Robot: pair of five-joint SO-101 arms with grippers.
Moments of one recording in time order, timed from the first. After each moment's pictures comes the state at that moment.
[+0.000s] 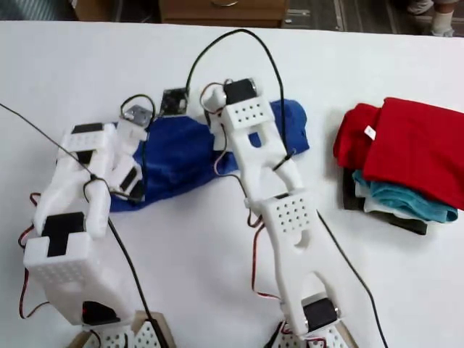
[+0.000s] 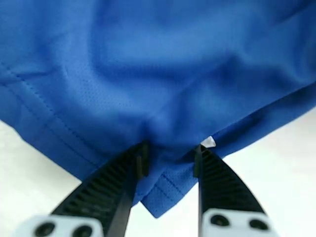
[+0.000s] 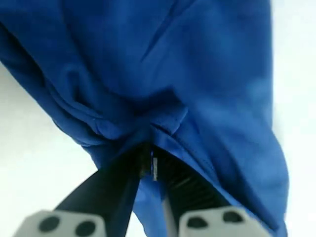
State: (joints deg) left arm -15.1 18.5 17.4 67.0 -31.4; right arm -25.3 60.5 -70.2 97.1 62.7
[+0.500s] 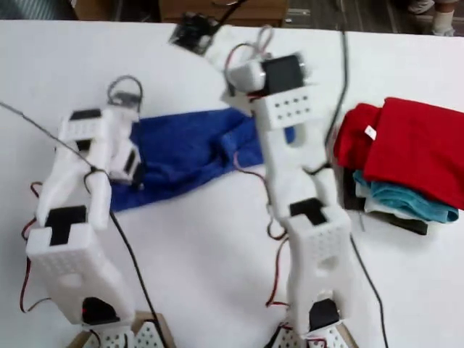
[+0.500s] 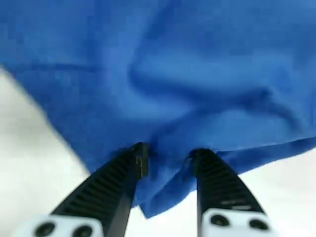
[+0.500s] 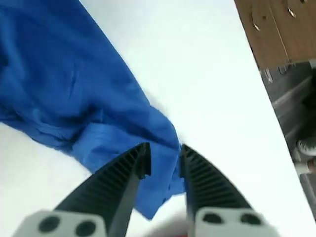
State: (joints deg) left arm -15.0 19.5 4.0 75.9 -14.6; right arm -21.3 32.4 -65.9 97.9 47.6
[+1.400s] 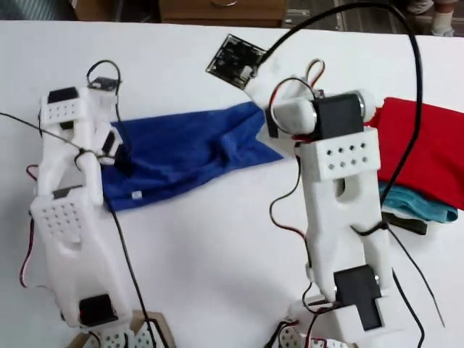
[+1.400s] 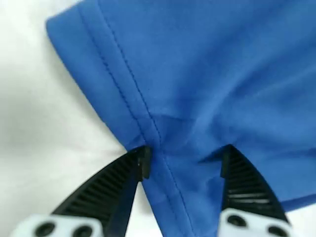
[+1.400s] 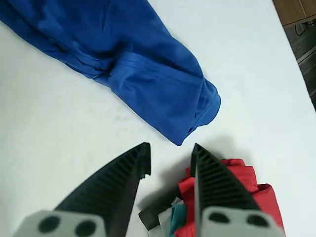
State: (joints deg) left arm -21.5 47.5 -34.1 90.1 -22.9; right arm -18.0 -5.1 -23.6 97.9 47.6
